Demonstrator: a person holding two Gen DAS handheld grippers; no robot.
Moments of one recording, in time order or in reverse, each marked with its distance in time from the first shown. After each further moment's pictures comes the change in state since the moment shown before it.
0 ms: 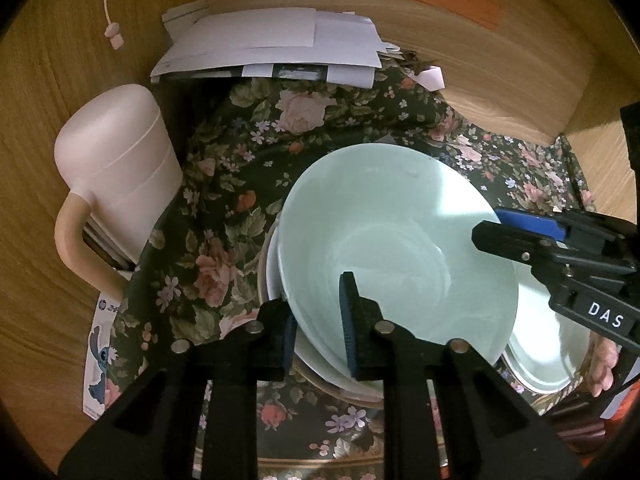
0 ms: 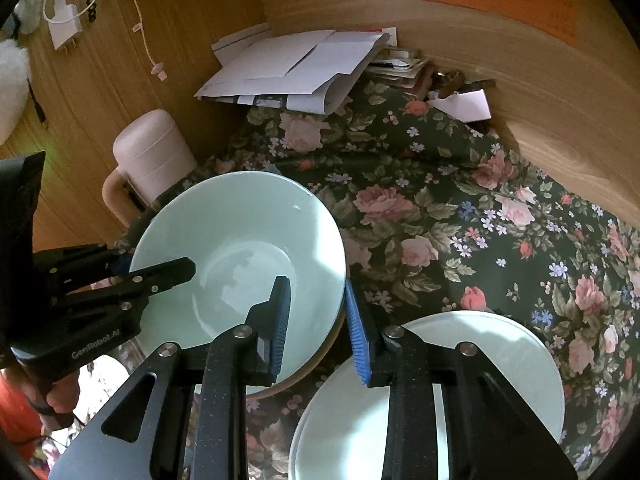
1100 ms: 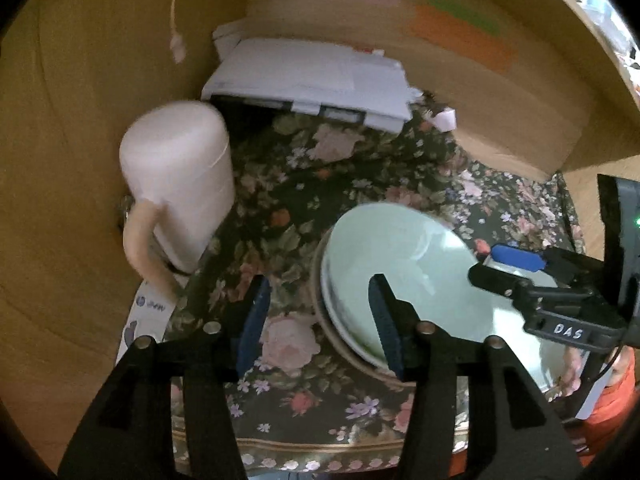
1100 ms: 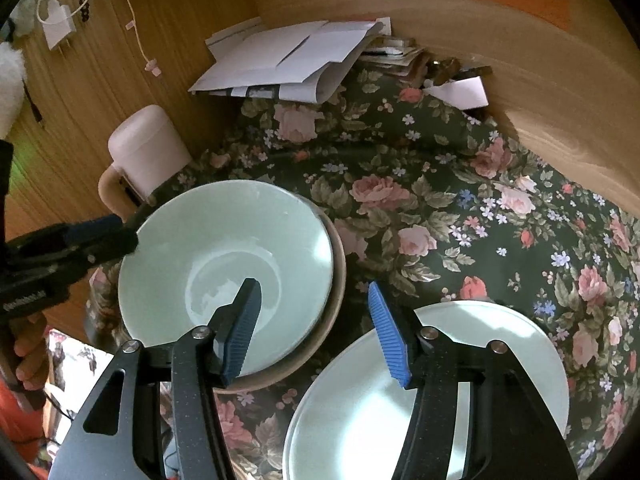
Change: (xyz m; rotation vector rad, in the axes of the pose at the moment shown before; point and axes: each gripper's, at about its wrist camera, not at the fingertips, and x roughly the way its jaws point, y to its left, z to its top) left arm -0.035 0.036 0.002 -0.096 -0.052 -0.024; right arm 0.007 -0.002 -0.004 0.014 0.030 0.001
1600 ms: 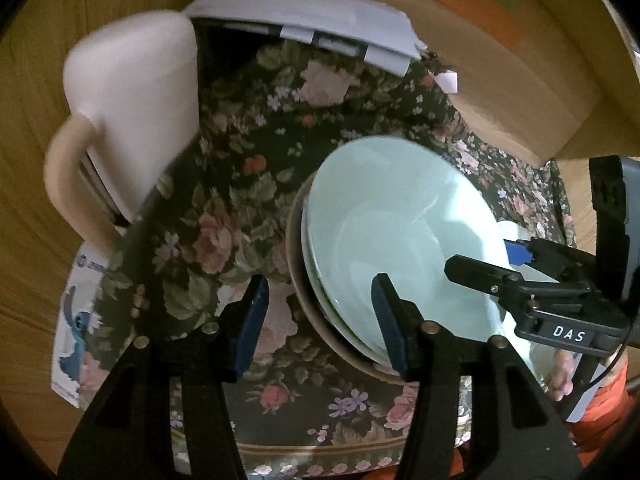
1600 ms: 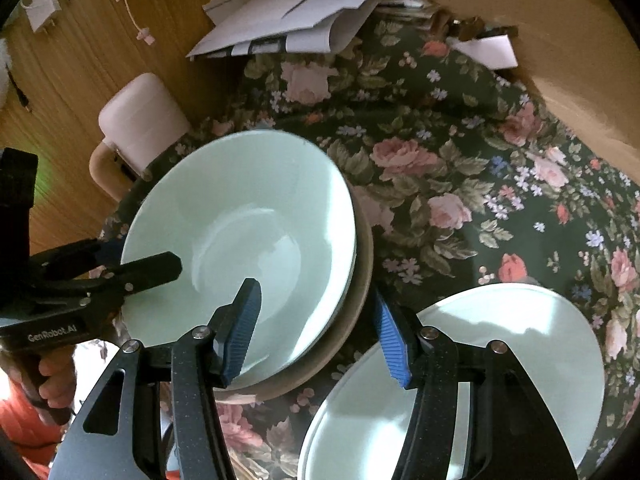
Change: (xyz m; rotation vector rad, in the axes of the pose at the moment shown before) left arm 0.044 0.002 -0.018 -0.055 0.114 -0.105; right arm 0.033 0.005 -0.005 0.020 0.107 0.051
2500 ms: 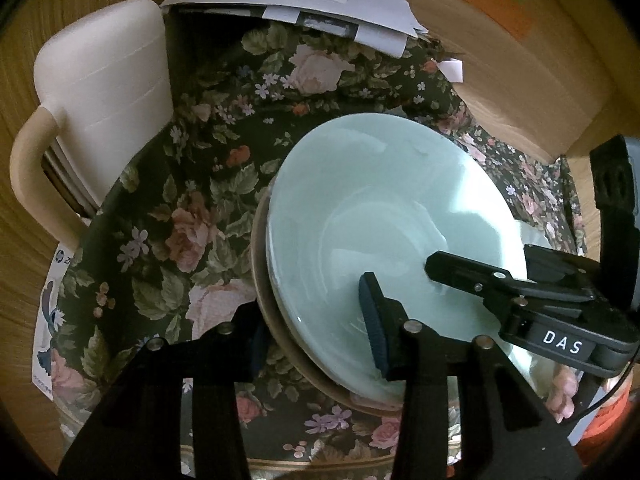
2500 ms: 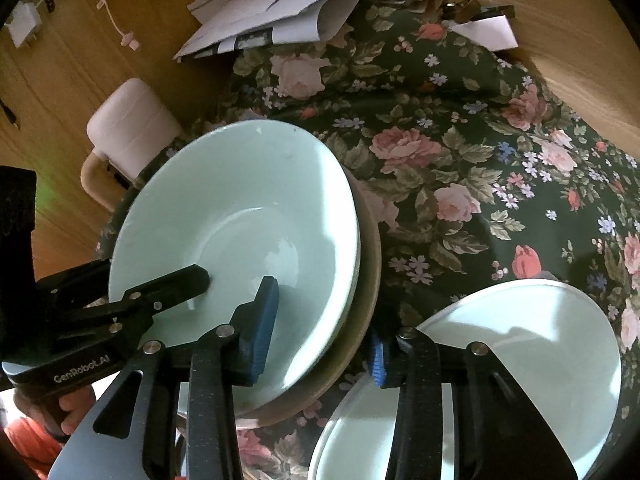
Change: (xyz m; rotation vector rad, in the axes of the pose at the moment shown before) left arm 0.019 -0.018 0.006 -0.011 0.010 0.035; right arm 0.005 -0.008 0.006 0.051 -0.010 0.027
